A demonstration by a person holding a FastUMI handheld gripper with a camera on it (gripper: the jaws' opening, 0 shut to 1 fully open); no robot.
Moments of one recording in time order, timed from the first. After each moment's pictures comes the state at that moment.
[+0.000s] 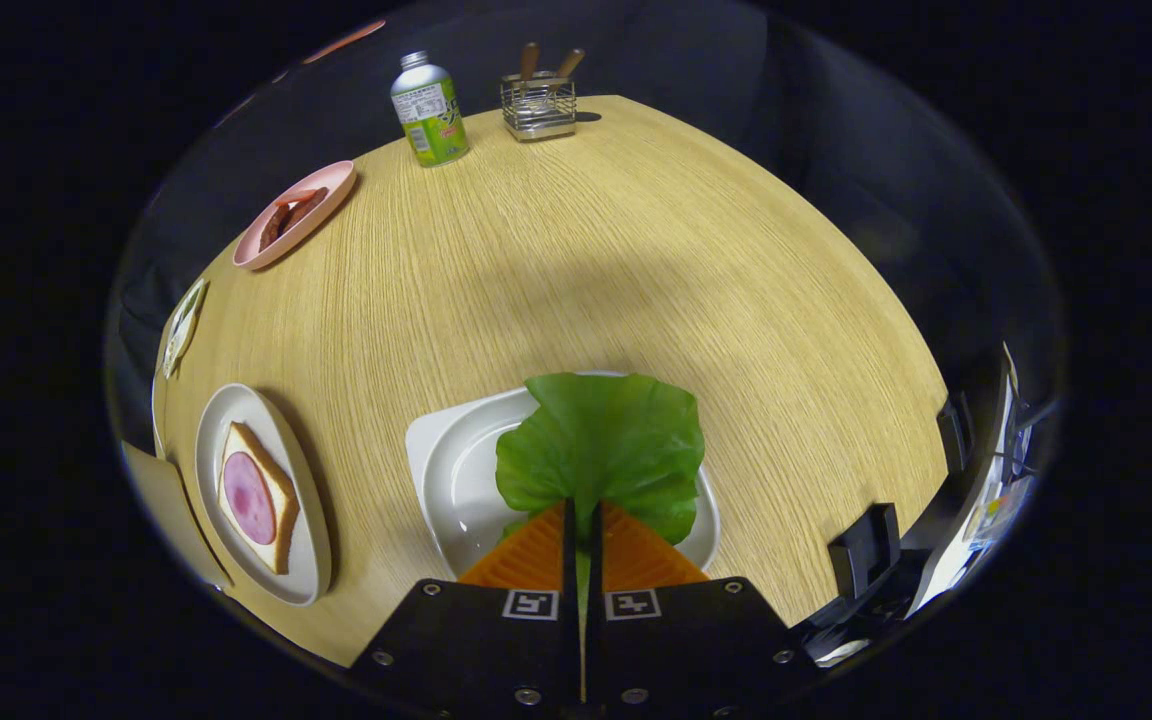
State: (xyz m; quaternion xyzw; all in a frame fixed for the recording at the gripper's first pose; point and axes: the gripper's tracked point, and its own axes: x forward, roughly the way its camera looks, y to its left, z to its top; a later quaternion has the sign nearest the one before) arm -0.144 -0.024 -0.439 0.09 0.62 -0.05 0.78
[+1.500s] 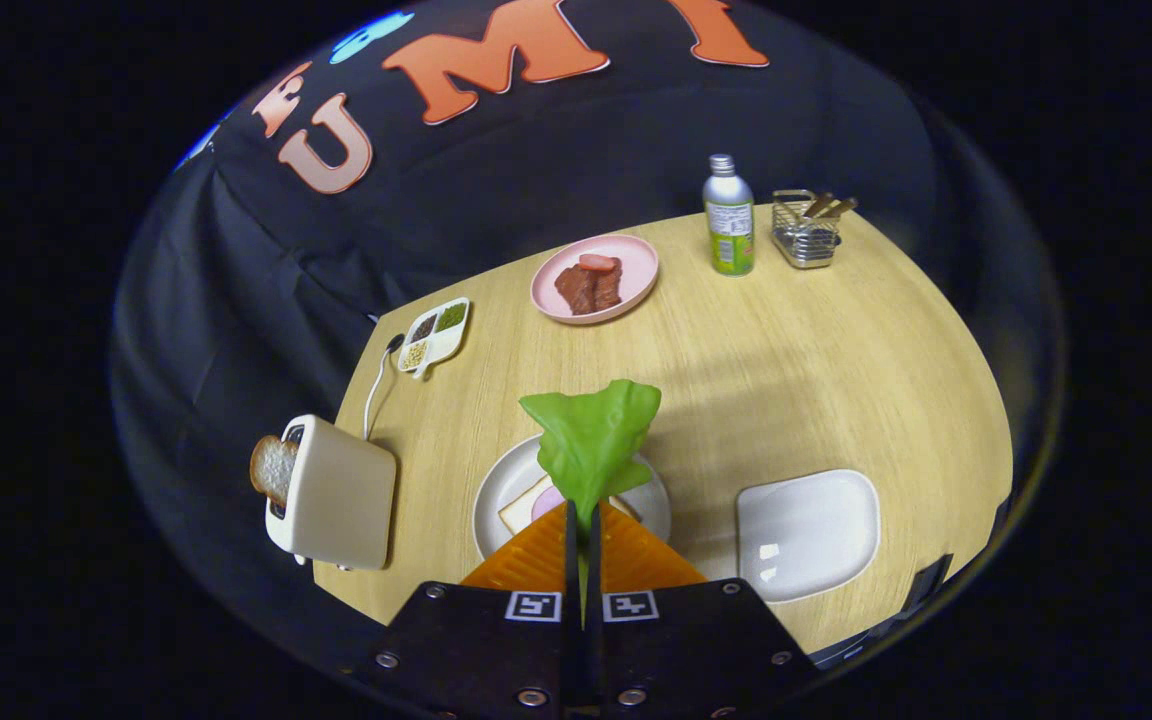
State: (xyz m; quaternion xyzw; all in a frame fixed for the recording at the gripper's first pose) arm -0.117 0.166 -0.279 0.12 0.52 0.21 0.82
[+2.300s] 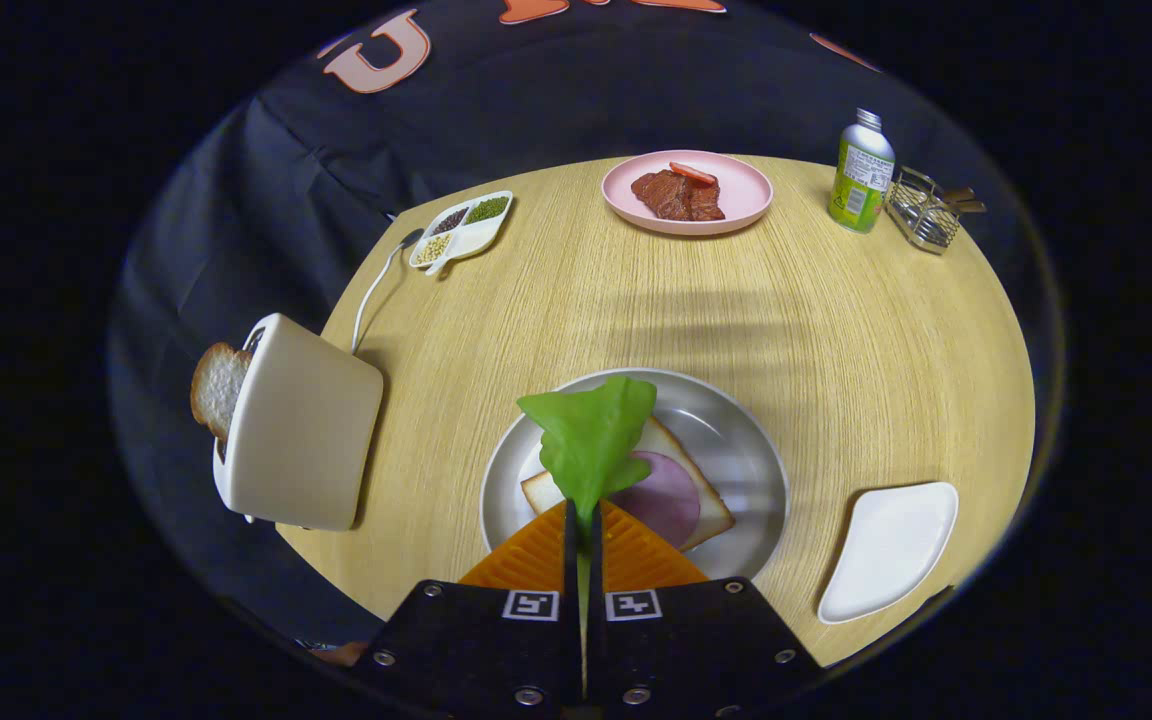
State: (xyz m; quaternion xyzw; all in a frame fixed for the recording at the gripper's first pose) arm -0.132 0.231 -0.355 0.03 0.58 0.27 0.77
